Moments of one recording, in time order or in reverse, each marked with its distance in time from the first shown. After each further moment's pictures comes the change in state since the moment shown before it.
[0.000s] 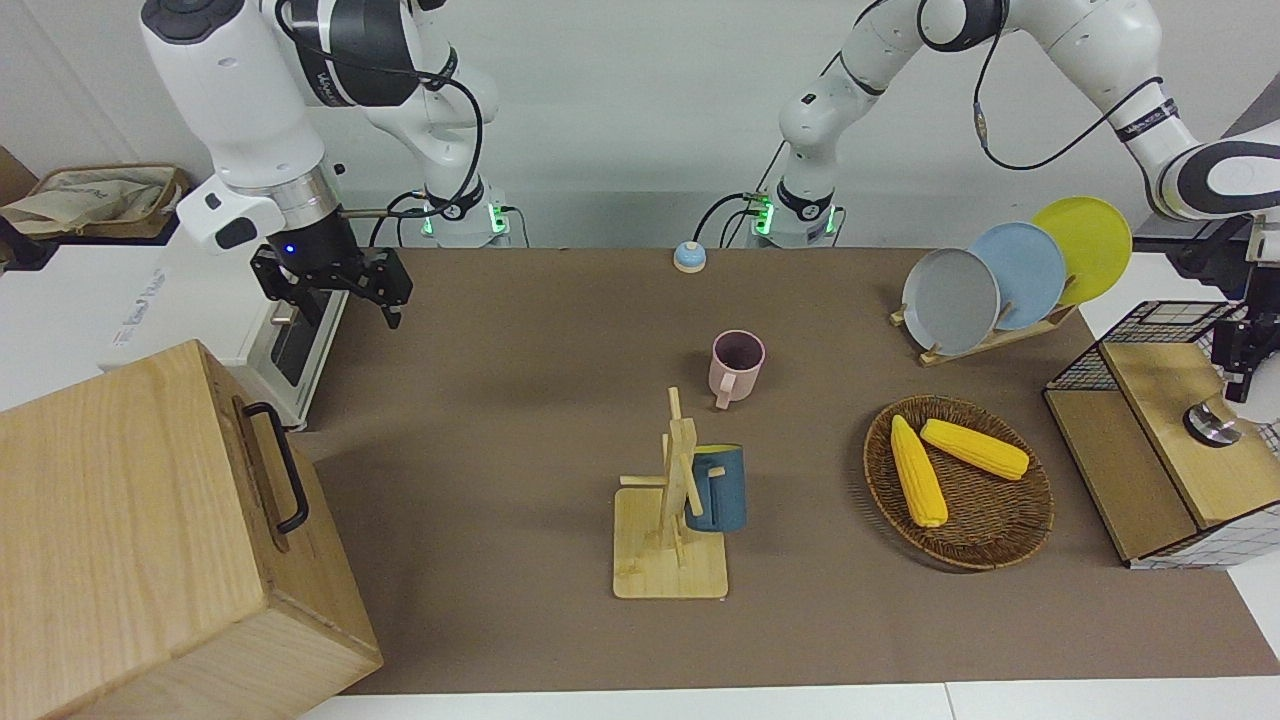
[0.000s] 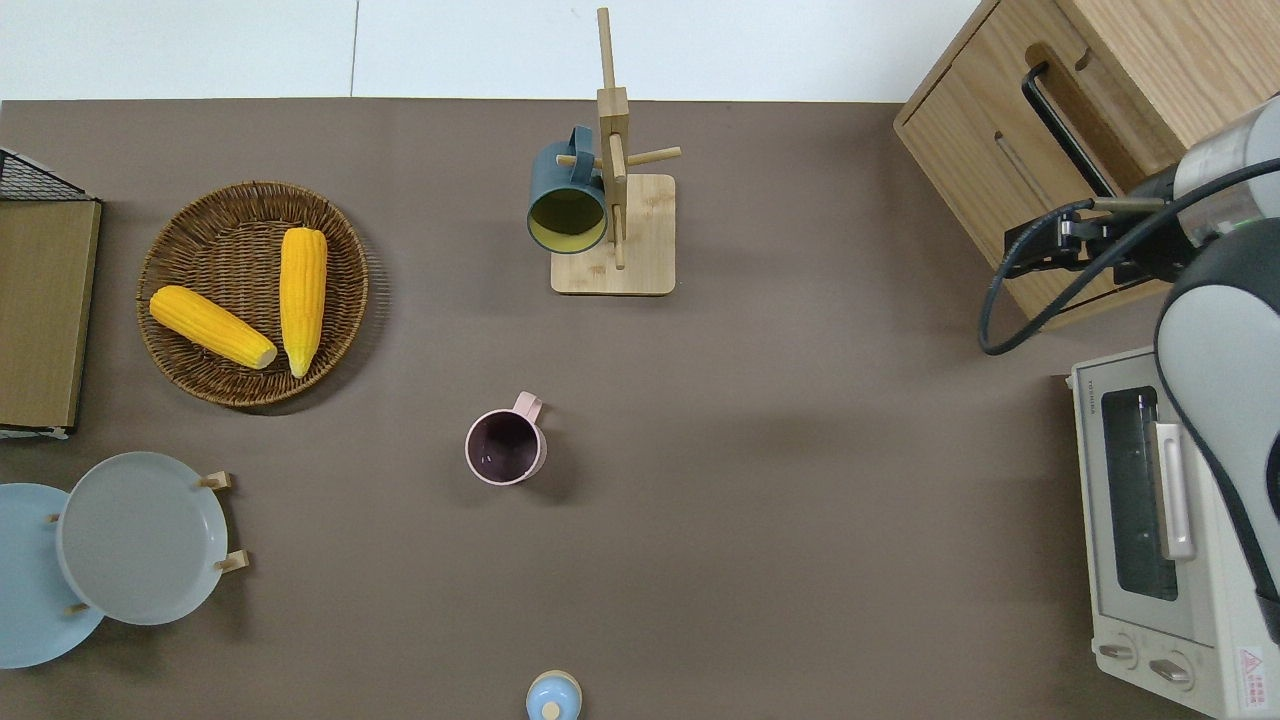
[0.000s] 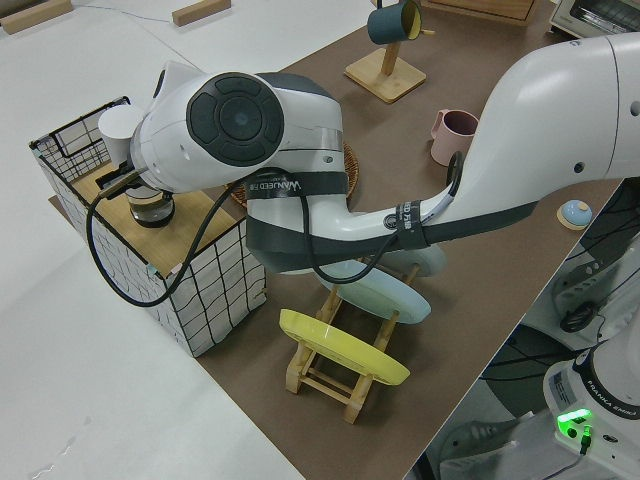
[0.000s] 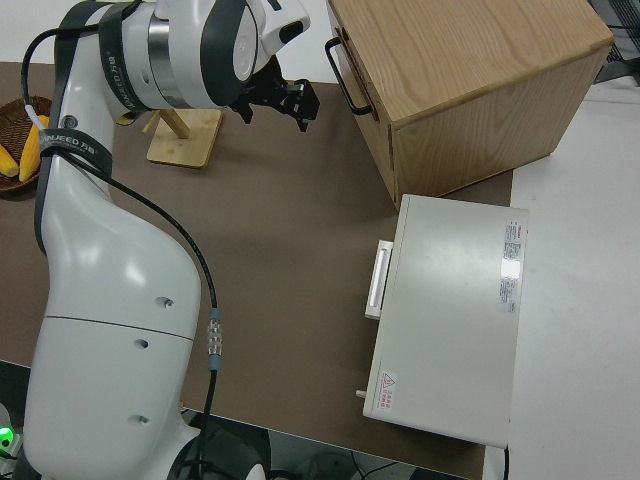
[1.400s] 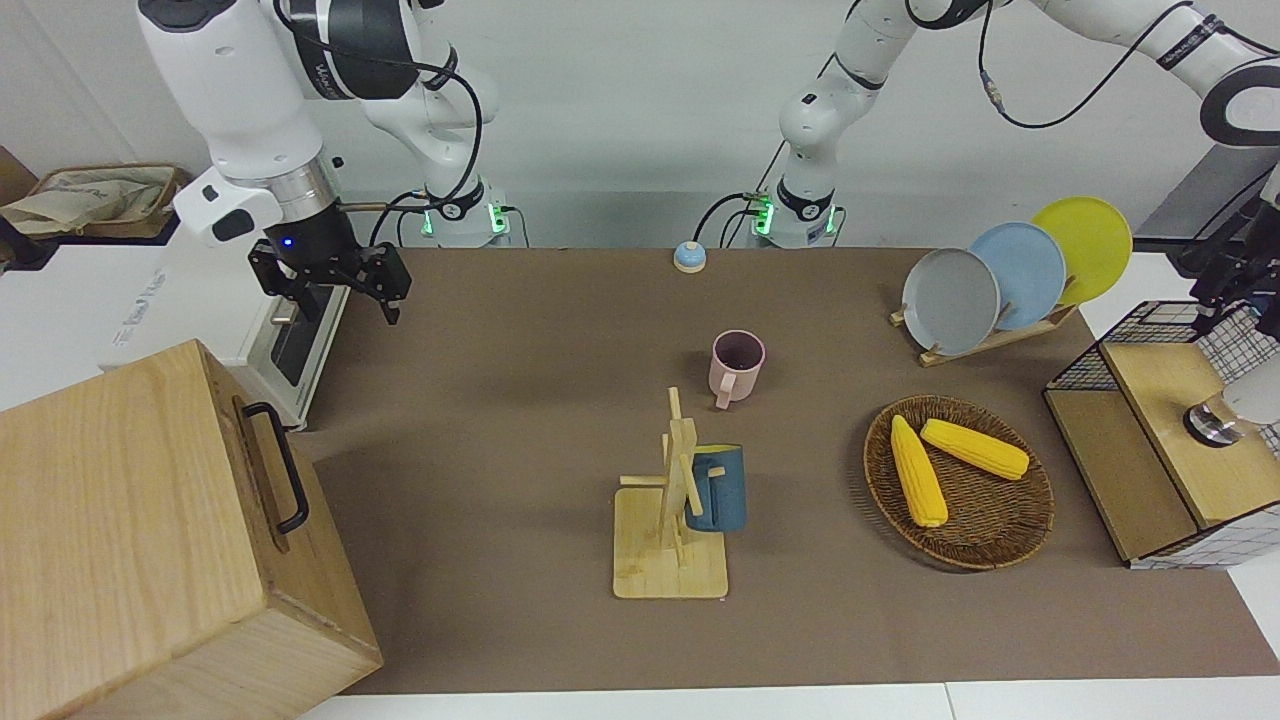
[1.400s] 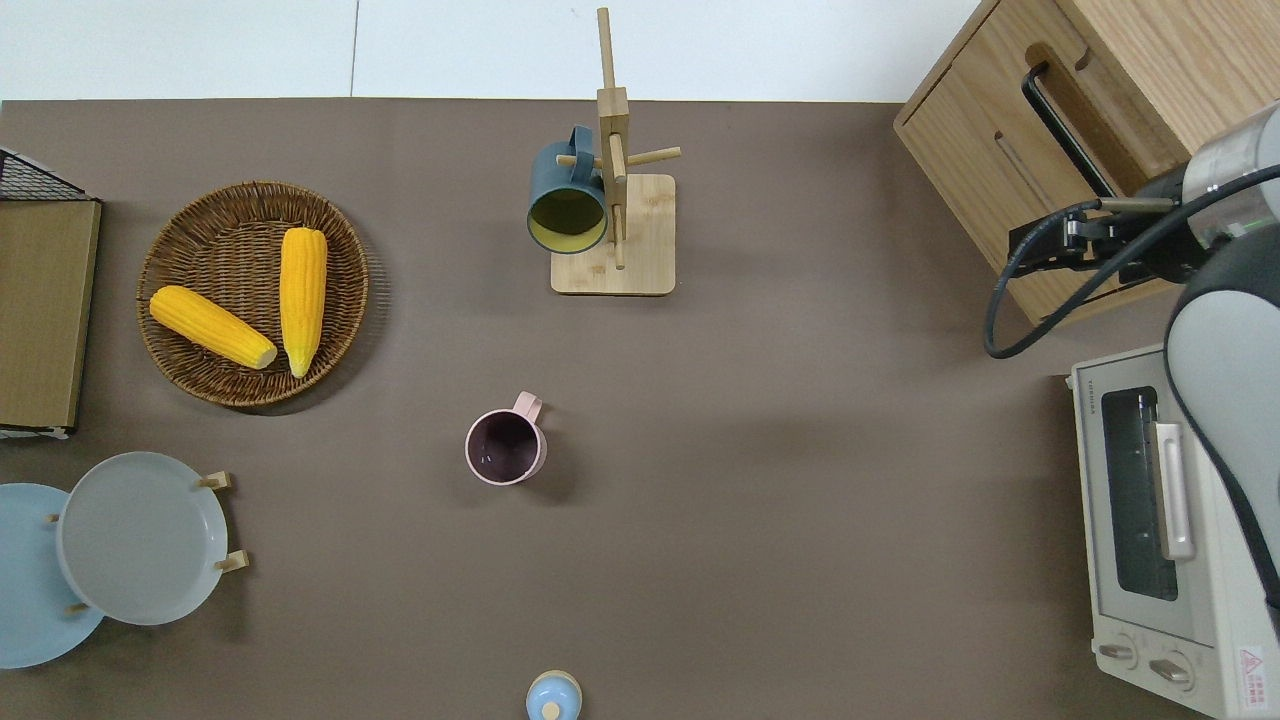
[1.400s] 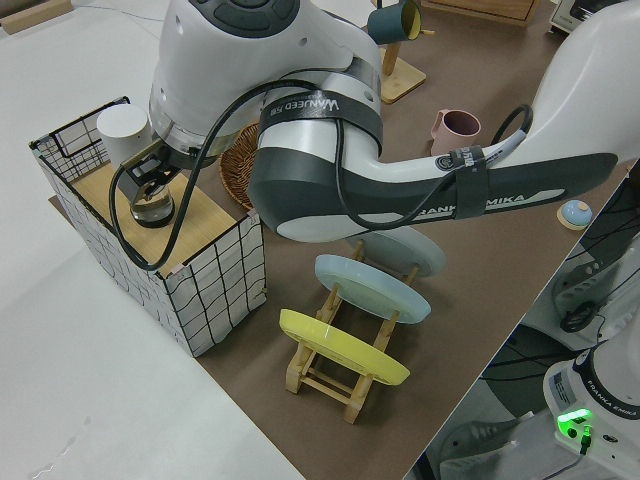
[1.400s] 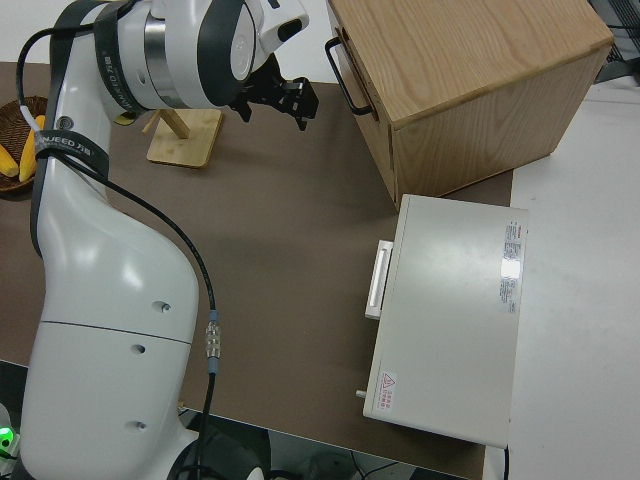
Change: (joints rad) left arm 0.006 -0.131 0.037 0.045 0.368 -0.417 -0.375; right arm 0.000 -0.009 0.000 0.000 0.000 0.000 0.000
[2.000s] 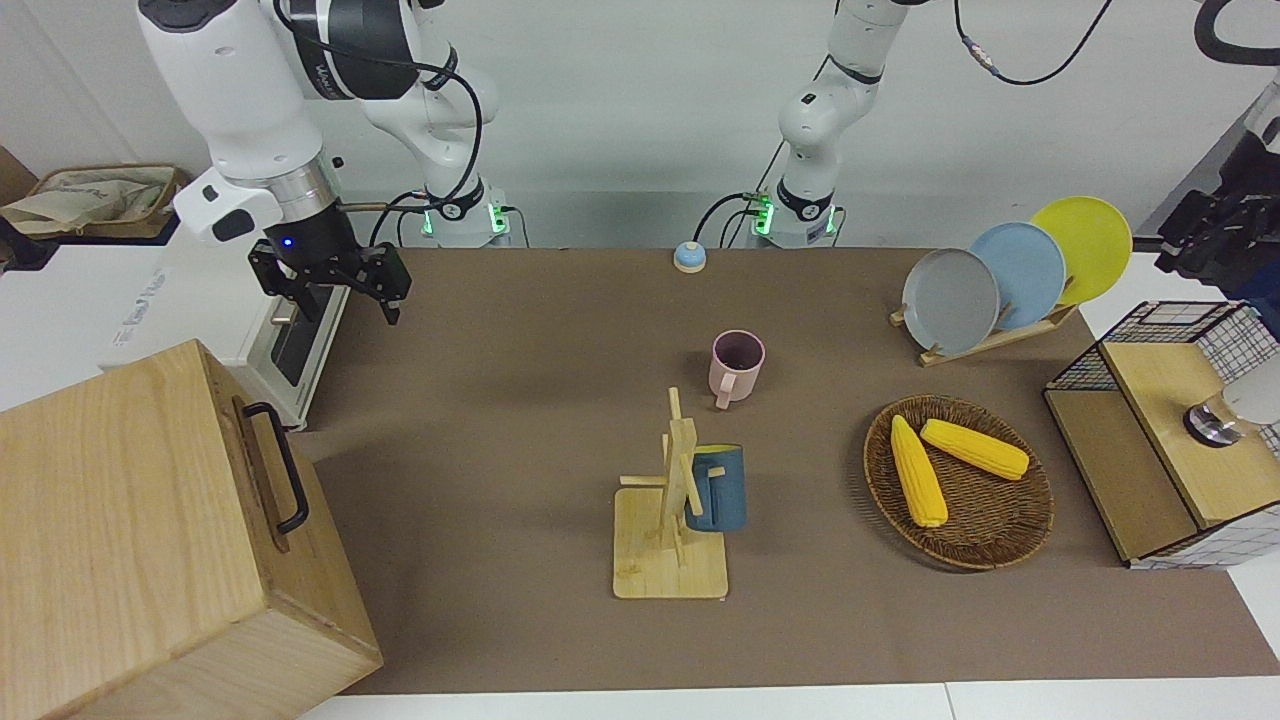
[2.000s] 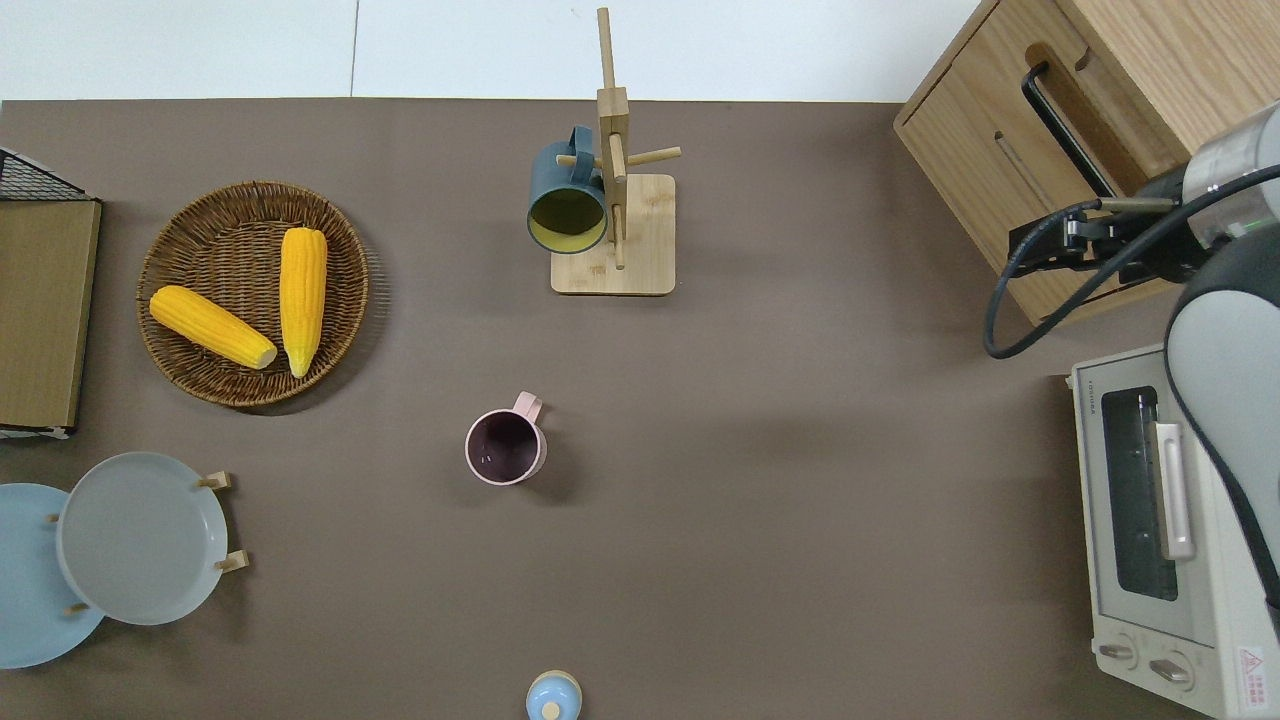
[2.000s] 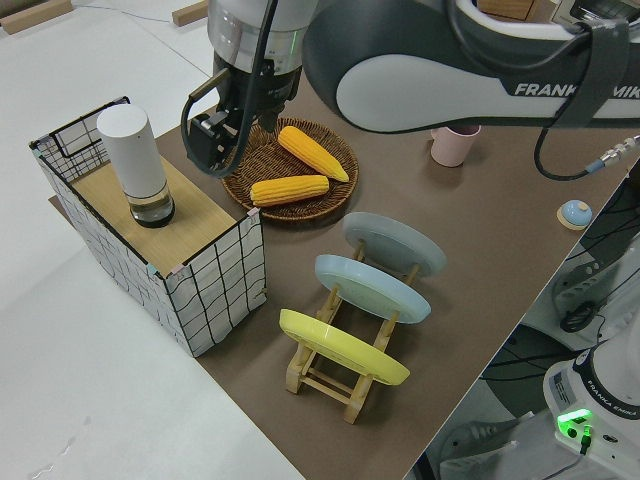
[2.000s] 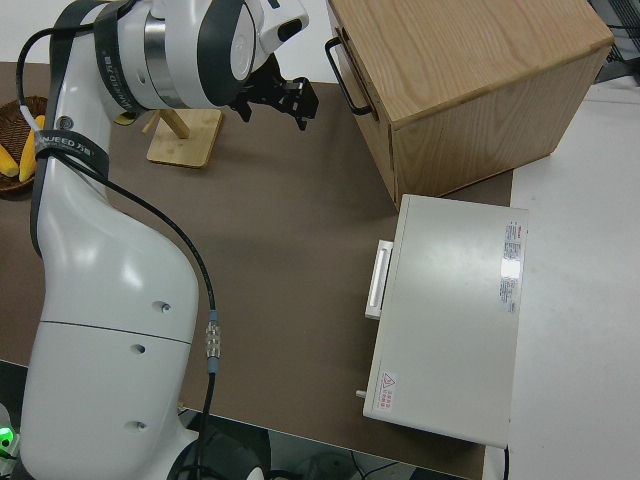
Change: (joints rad) left arm -0.015 -0.141 -0.113 0.051 0.203 -0.311 -0.370; right arm 0.000 0.000 0.000 0.000 0.000 0.000 0.000
